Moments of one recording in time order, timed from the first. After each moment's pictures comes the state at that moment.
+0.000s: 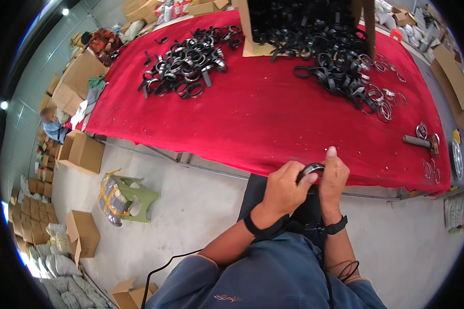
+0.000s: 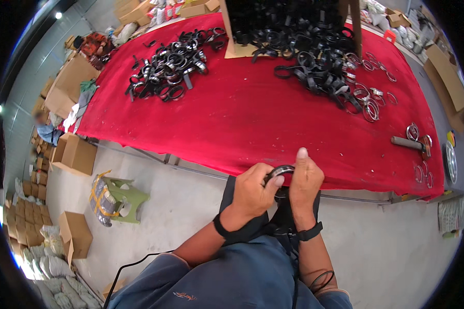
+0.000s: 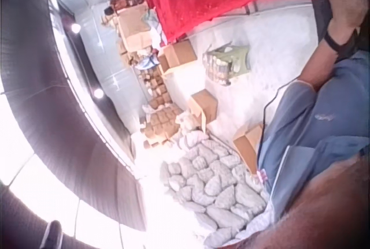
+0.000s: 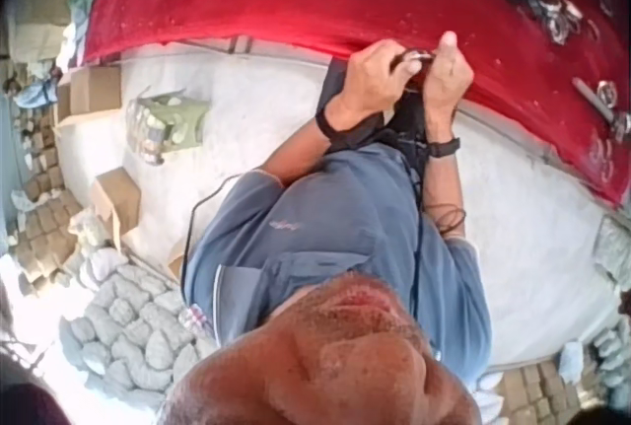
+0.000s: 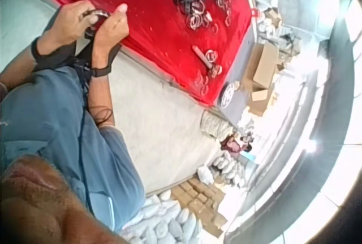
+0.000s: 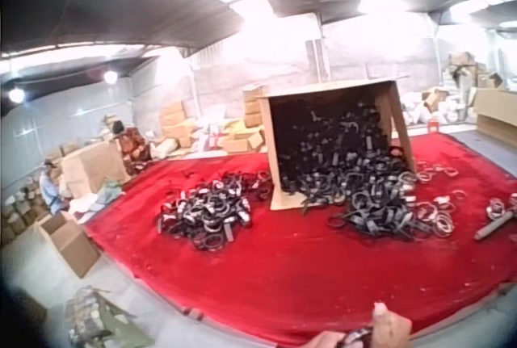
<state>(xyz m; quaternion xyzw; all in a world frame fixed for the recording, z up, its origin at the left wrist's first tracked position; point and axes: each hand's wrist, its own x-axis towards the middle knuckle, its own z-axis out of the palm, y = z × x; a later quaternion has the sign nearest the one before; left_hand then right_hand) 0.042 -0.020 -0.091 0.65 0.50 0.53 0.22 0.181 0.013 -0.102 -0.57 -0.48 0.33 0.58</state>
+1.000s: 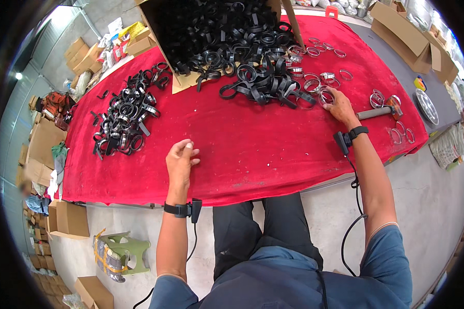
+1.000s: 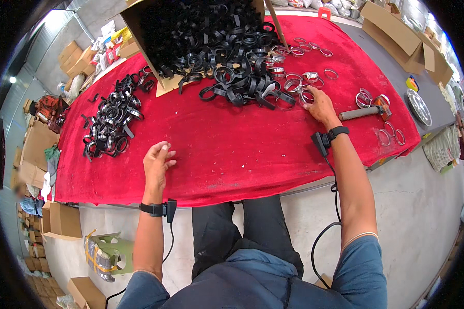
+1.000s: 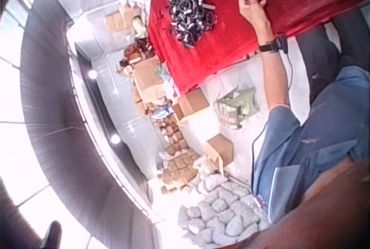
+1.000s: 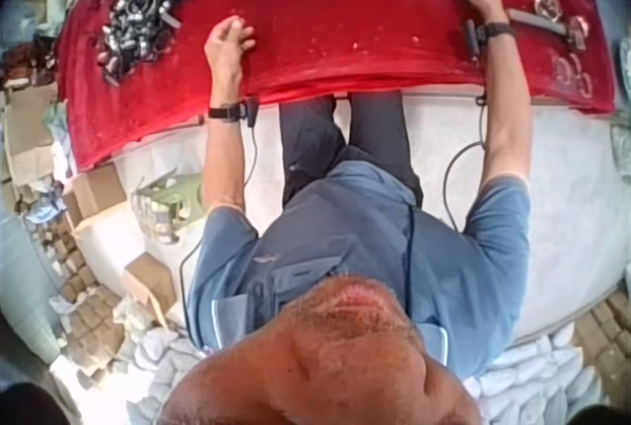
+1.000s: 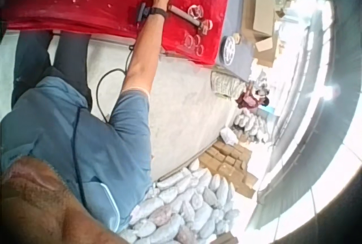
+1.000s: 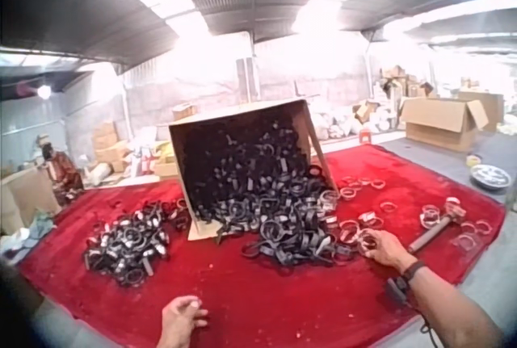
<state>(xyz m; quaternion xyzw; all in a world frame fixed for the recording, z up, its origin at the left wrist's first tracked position) -0.072 0.153 -0.127 0.41 0.57 0.54 0.47 0.499 0.239 -0.136 -0.66 -0.67 0.11 0.32</state>
